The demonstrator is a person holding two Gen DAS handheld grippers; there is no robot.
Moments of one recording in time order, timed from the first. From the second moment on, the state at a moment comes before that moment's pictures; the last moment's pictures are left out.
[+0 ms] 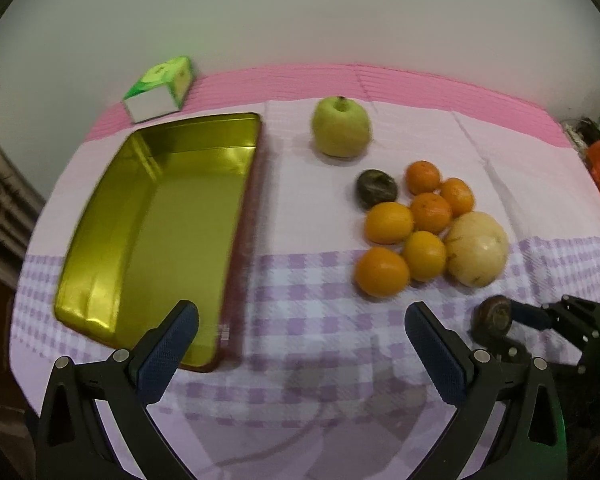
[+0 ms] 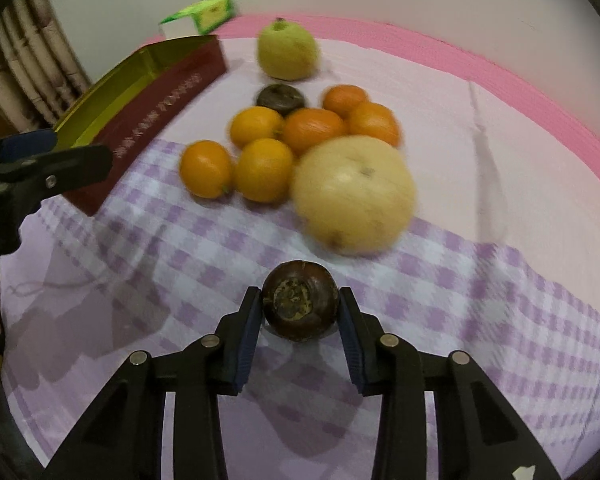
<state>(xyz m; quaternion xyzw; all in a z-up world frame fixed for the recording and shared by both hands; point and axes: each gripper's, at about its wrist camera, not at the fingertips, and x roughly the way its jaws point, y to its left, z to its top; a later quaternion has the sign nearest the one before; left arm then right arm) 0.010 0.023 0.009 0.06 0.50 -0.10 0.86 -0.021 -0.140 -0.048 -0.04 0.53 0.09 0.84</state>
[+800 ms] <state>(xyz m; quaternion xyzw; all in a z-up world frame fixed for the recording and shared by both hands) 0.041 -0.018 -0.029 0.06 0.54 -0.15 0.82 -0.009 -0.218 -0.045 0.03 0.52 0.01 0.86</state>
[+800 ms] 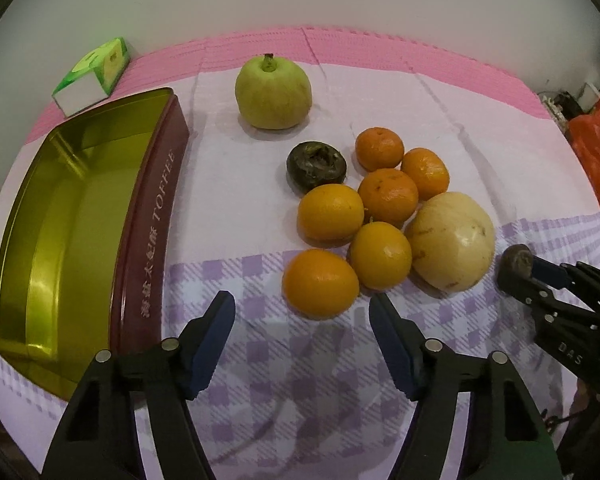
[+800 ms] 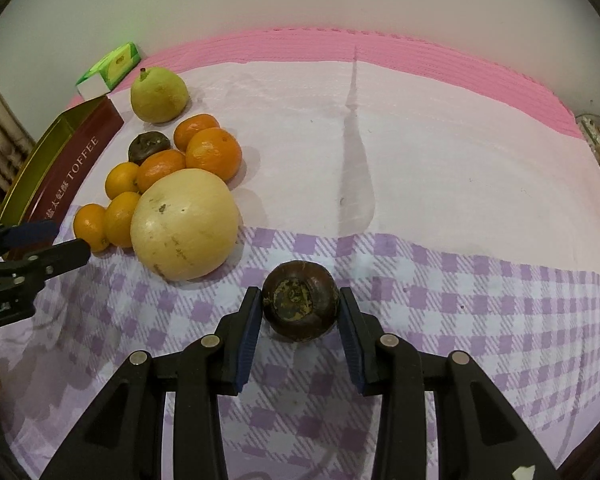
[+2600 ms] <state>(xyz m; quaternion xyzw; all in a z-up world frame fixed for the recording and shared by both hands) 0.056 -0.014 -0.028 0.02 0.56 -0.16 0.81 -0.006 -0.231 -0.048 0.05 0.51 -0.01 0.86</state>
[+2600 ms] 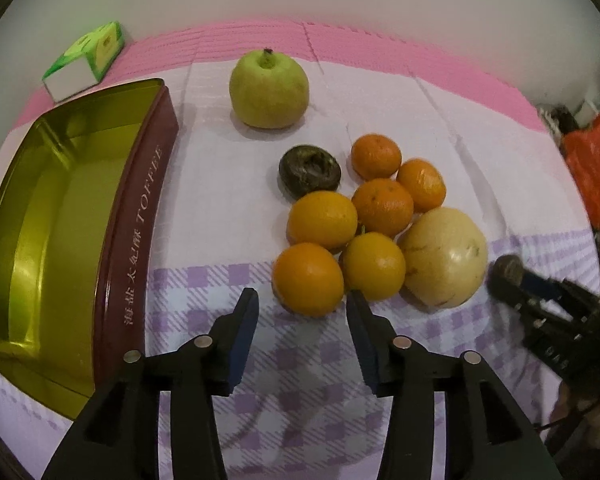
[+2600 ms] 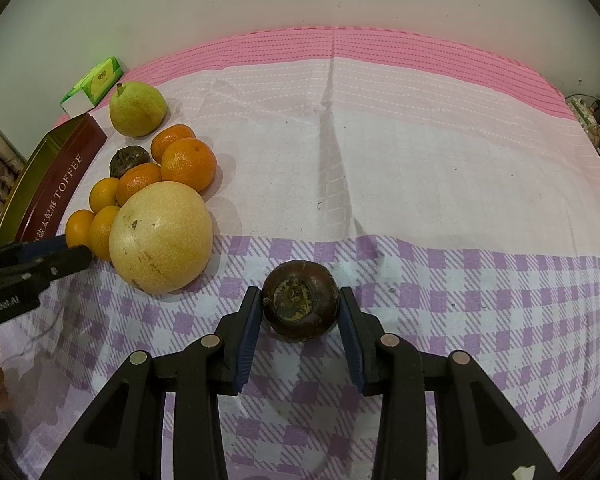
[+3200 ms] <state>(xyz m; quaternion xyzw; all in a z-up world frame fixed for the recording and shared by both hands) 0.070 -0.014 -0.038 0.01 0.57 -0.15 0.81 -0.006 -0.230 -0.049 0.05 0.51 -0.01 0.86</state>
